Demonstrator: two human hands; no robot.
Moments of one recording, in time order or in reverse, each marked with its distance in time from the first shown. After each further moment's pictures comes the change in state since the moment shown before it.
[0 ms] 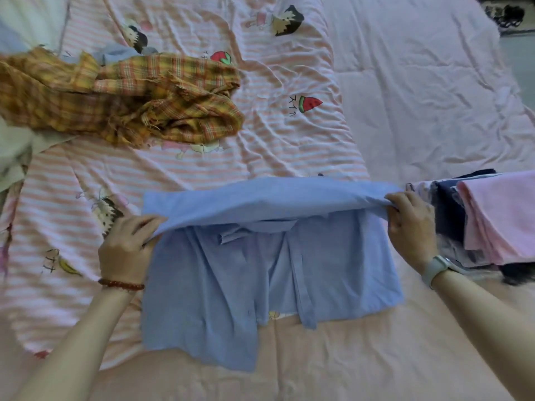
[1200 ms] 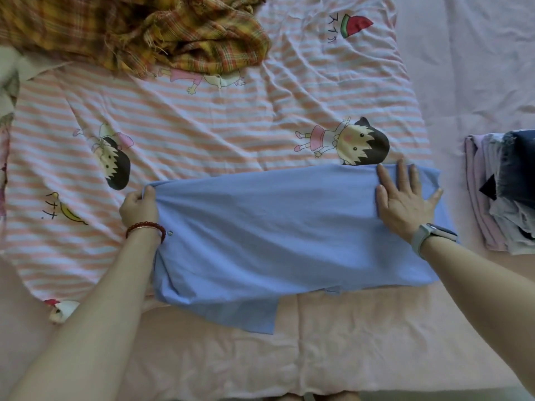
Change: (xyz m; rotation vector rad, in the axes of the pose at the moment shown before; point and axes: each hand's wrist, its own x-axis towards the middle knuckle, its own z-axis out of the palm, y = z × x) left_hand -0.046 -0.042 0.070 -0.355 -0.103 -1.403; right_hand -0.045 -0.006 0.106 -0.311 -0.697 0.231
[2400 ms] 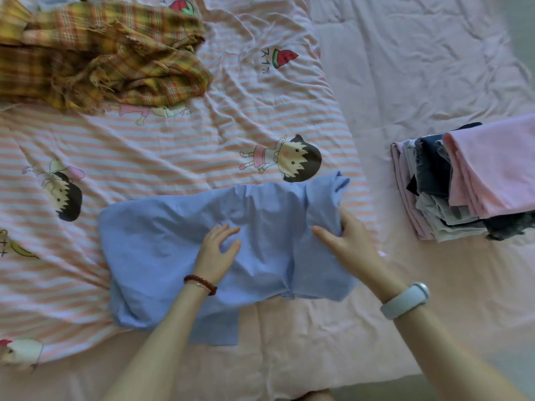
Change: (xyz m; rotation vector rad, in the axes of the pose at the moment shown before) left_hand -0.175 -0.002 0.070 0.188 -0.731 0.520; right_hand -0.112 -0.015 -0.071 1.003 0.065 -0.122
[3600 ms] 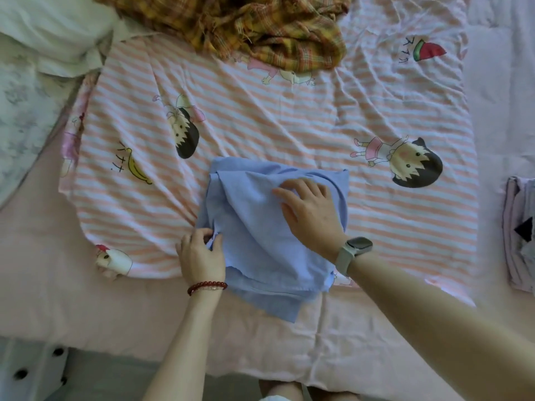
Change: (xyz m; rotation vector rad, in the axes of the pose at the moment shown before) left_hand -0.068 -0.099 -0.107 0.073 0.705 -0.377; right_hand 0.023 -0.073 0.203 -0.686 -0.154 -0.823
